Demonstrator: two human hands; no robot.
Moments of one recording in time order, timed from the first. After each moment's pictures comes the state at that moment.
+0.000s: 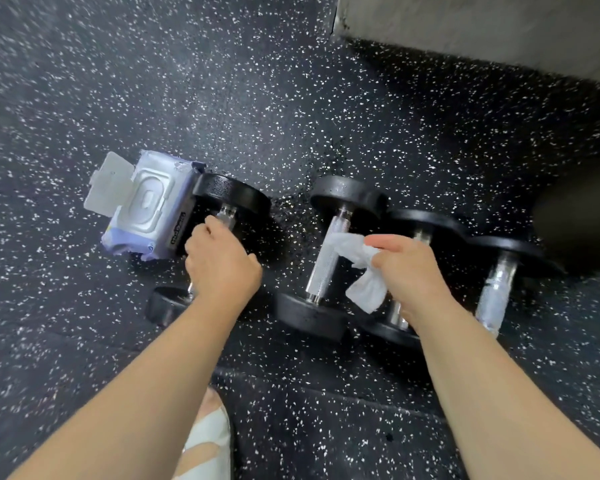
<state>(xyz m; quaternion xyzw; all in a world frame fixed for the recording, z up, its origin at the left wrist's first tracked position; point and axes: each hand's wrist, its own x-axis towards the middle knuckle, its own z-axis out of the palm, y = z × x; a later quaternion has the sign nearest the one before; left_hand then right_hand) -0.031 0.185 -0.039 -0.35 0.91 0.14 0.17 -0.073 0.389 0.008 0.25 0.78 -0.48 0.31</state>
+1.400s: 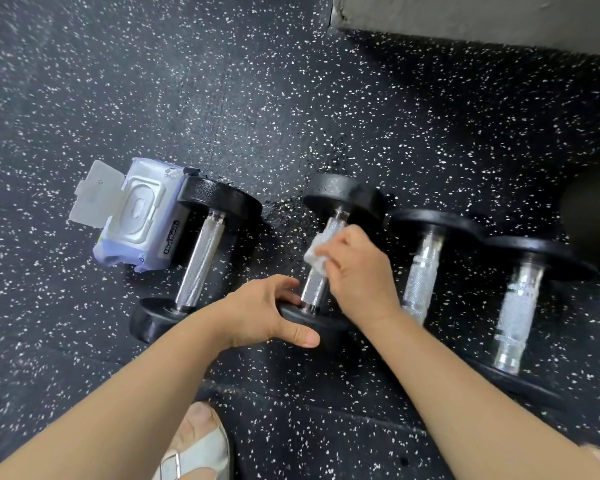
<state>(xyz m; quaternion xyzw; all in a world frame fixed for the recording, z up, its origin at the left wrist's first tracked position) -0.013 0.196 -0.047 -0.17 0.73 0.47 0.46 -0.064 0.363 -0.072 -0.16 0.92 -0.36 0.10</state>
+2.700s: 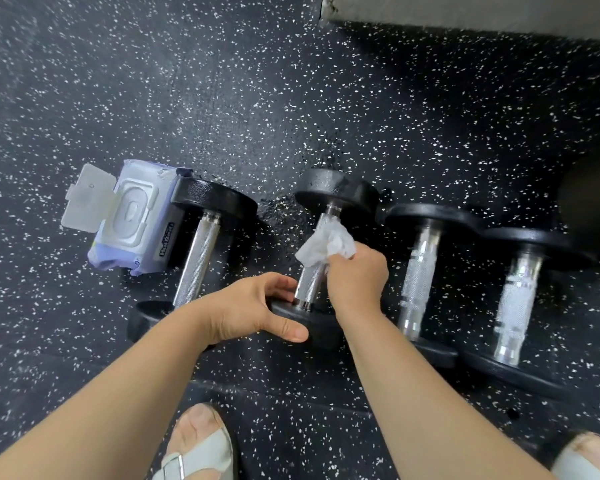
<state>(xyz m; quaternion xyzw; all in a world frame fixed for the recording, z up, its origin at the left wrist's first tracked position) -0.017 0.181 -0.056 -0.17 0.69 0.50 0.48 -0.059 0.337 -0.071 0.28 0.80 -0.51 0.16</state>
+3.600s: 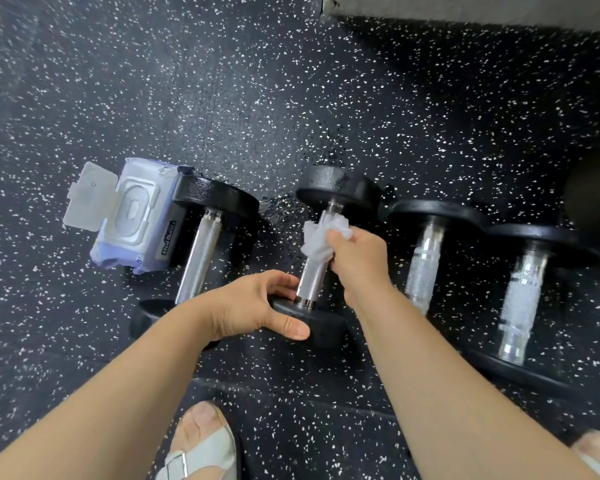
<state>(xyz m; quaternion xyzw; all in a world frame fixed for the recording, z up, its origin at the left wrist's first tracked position) -0.020 0.182 -0.054 -0.18 0.68 0.51 0.49 -0.079 0.335 -0.078 0.31 0.71 -0.59 0.24</state>
